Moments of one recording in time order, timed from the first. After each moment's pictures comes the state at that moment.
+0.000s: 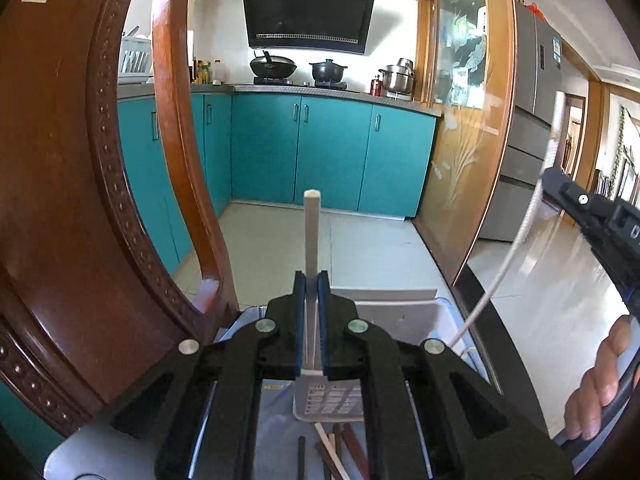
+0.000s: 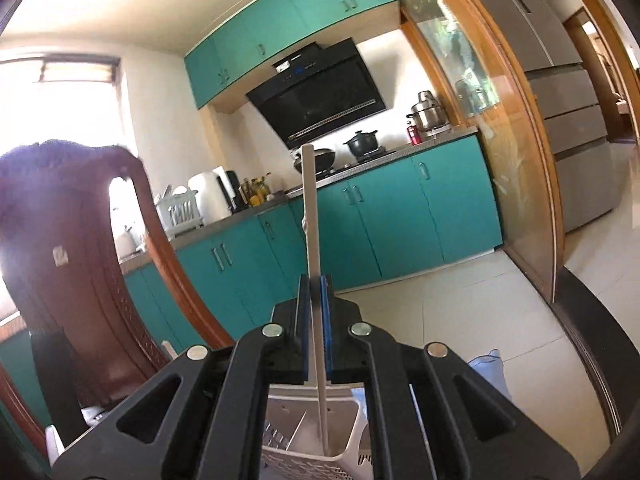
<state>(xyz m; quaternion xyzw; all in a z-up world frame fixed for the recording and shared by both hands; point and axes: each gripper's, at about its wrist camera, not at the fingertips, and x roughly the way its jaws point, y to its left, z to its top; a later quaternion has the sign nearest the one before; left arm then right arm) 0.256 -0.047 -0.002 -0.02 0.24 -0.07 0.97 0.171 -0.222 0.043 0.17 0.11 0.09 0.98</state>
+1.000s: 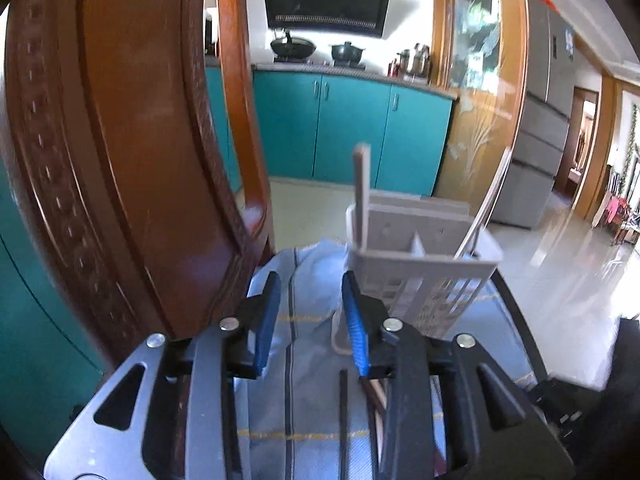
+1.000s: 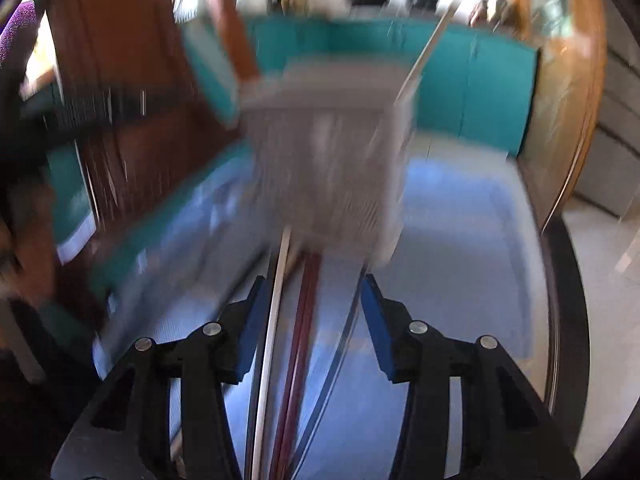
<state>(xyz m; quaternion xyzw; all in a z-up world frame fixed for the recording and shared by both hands) 0.194 0.001 -0.059 -0.02 0.28 -0.05 0.96 0.111 -0.129 -0.117 -0.04 0.42 0.15 0.89</state>
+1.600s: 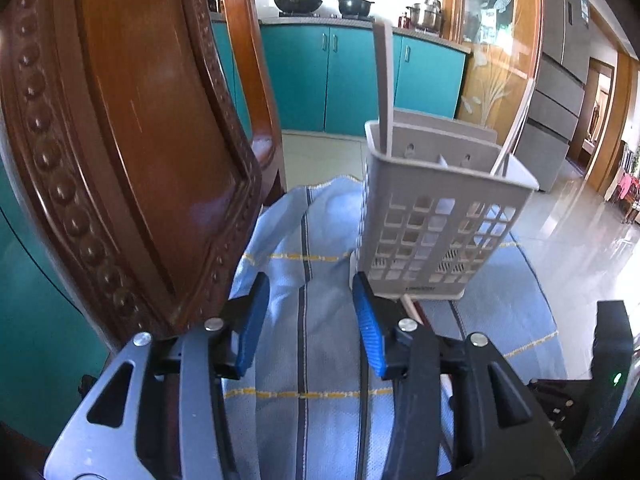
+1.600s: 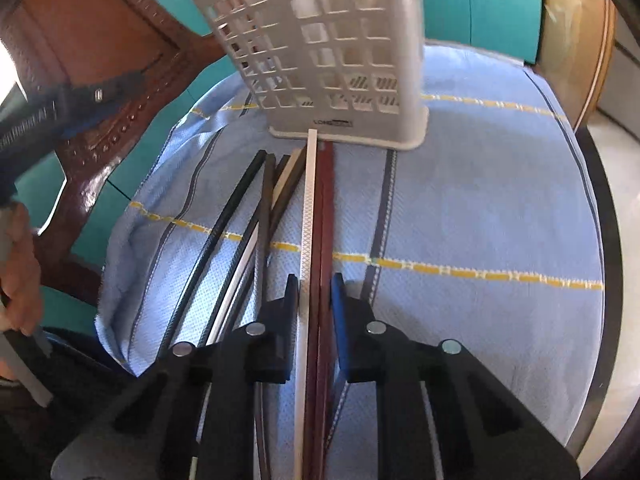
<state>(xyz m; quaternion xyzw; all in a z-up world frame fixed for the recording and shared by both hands) 0.201 -0.002 -0.096 0.00 0.36 -0.03 0.93 0.119 -0.148 -0.151 0.07 0.52 0.16 0.84</state>
